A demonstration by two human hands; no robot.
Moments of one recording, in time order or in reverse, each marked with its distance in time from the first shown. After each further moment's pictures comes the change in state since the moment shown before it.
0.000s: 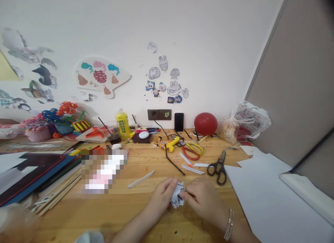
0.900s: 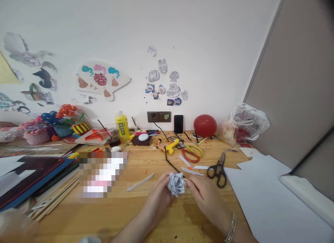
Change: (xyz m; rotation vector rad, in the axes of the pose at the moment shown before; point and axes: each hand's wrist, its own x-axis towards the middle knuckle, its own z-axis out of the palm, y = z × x) left_hand -0.002 0.009 0.002 -0.881 0.011 -0.109; right_hand -0.001 0.003 -0.001 0.140 0.232 0.158
